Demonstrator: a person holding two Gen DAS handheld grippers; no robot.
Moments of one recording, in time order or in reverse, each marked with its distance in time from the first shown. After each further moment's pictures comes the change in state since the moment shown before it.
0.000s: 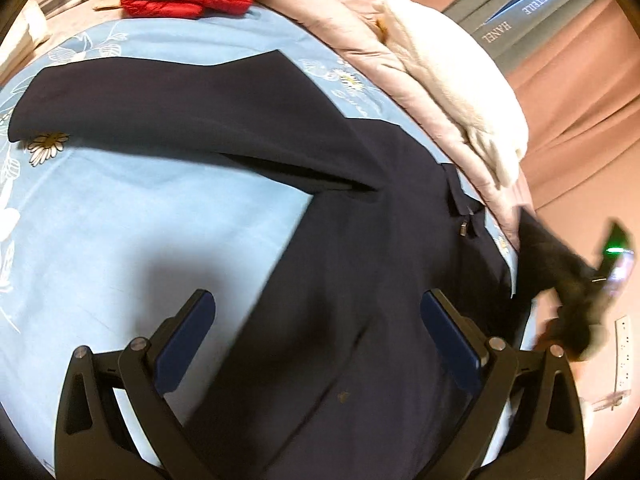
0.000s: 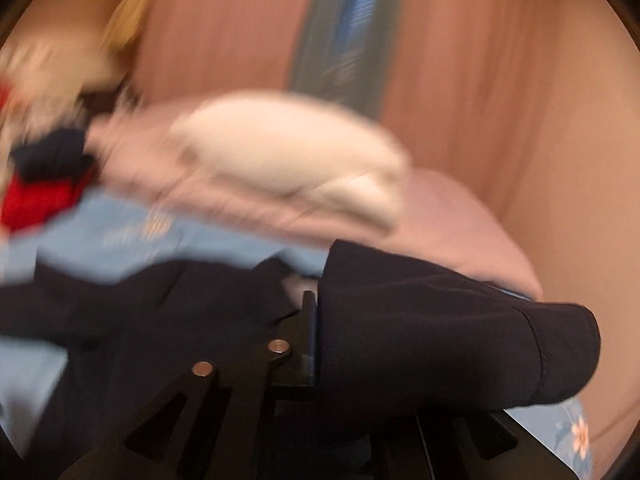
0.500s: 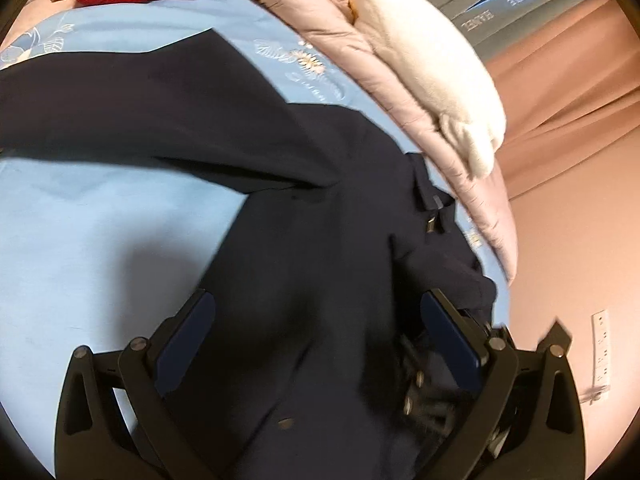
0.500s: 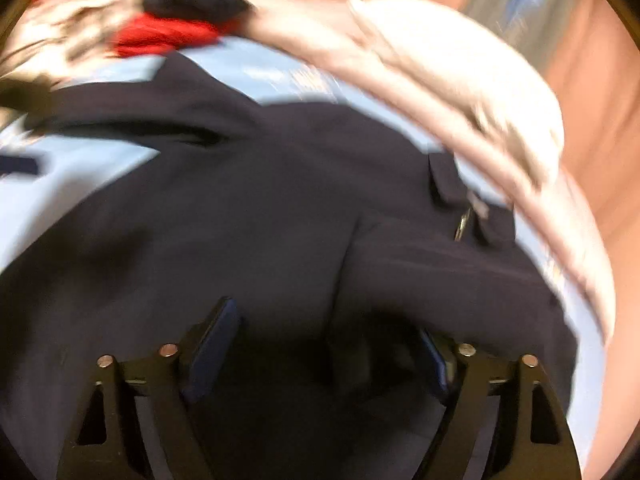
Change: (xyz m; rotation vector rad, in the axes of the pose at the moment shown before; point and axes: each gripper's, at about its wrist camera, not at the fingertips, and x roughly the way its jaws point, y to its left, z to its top) left arm 0.030 -0.036 0.015 0.003 0.054 -0.140; right arm -0.006 0.056 -0.076 -0.363 0.148 0.336
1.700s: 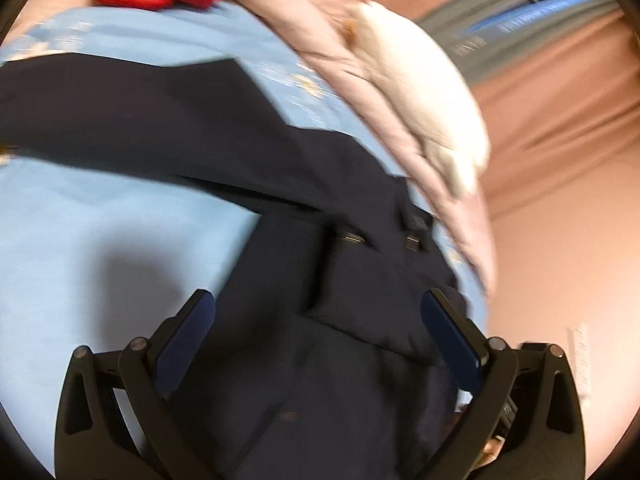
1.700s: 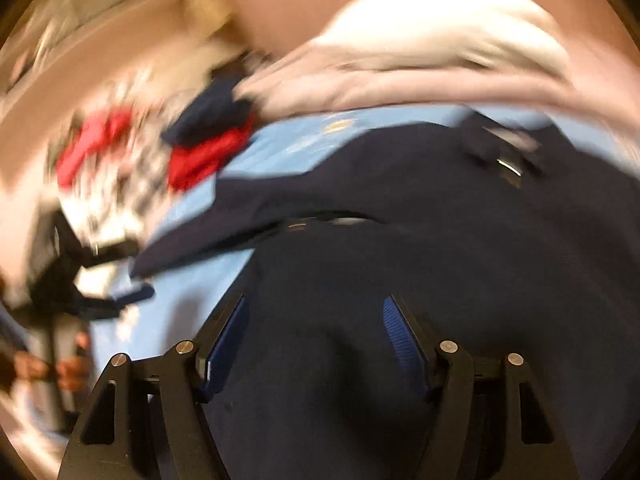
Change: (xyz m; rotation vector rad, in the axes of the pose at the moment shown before) left arm -0.023 0.009 0.003 -0.025 -0.030 -0.122; right arm -0.022 -0.040 -0.003 0.654 -0.109 0.487
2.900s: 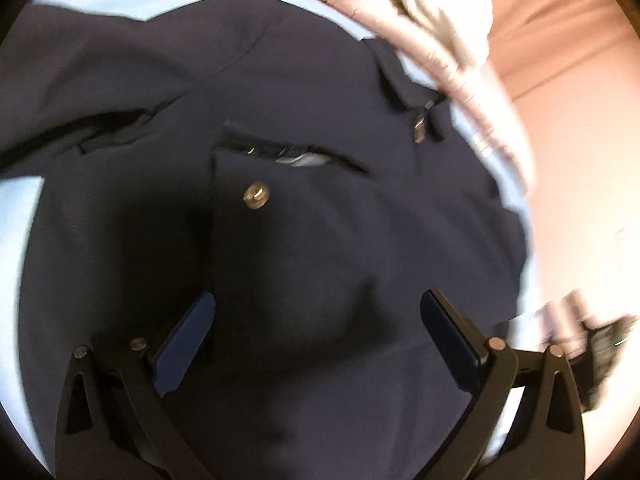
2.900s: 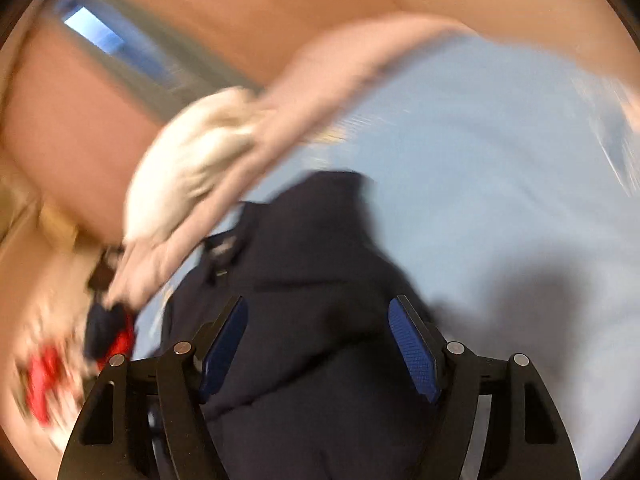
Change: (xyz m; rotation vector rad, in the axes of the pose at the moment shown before) left arm 0.176 -0.059 -0.035 0.281 0.315 0.181; right arm -0.141 -0.159 -0.023 0.485 -0.367 -0.287
